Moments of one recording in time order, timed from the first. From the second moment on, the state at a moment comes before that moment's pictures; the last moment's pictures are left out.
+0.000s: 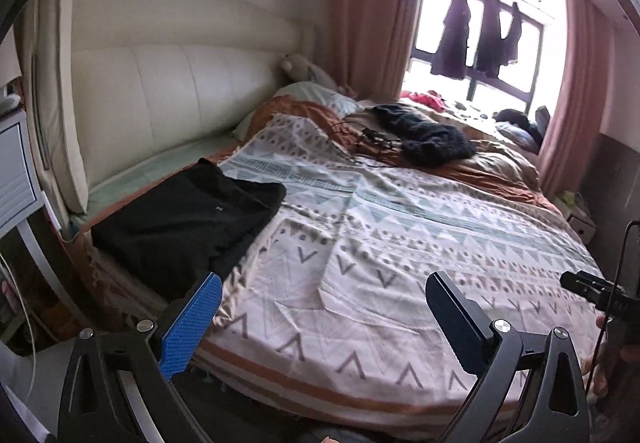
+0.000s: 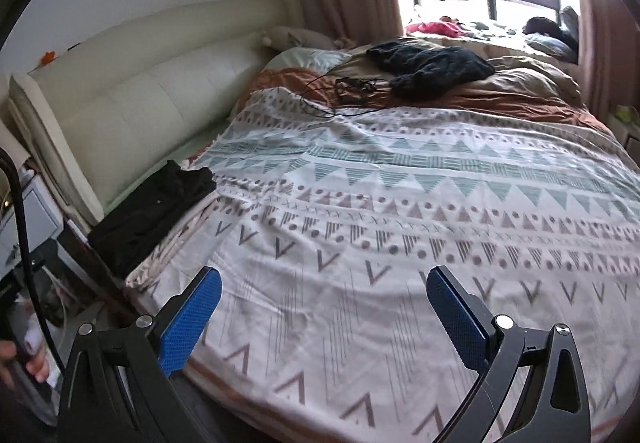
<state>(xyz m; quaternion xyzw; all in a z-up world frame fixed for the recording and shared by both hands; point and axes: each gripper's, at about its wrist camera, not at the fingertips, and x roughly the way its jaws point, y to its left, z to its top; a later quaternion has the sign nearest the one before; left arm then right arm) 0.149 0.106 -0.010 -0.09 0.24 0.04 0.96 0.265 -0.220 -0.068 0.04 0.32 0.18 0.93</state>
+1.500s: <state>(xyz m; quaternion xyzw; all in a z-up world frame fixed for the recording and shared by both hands) -0.039 0.024 -0.032 -0.03 0.18 -0.07 0.98 0.015 -0.256 -0.093 0.03 0.24 0.10 0.97</state>
